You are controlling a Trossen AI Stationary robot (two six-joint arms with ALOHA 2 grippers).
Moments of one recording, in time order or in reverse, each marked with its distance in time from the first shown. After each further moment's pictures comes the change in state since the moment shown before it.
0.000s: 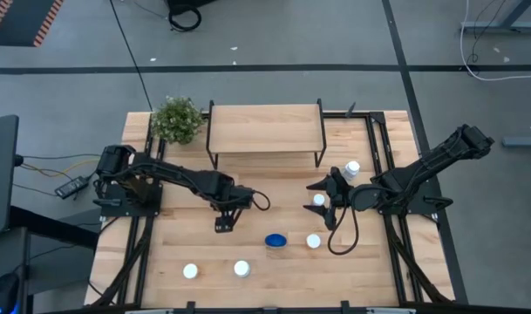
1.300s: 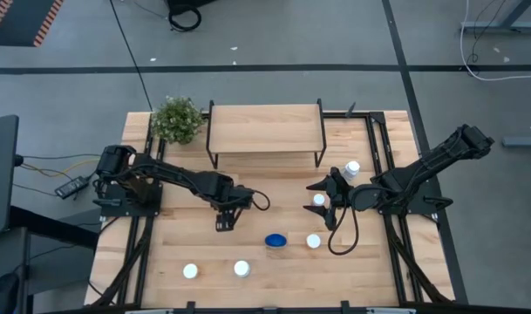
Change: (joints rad) left arm 0.002 0.001 -0.037 0.049 -0.048 0.010; right arm 0.000 0.000 0.000 0.000 -0.002 0.000
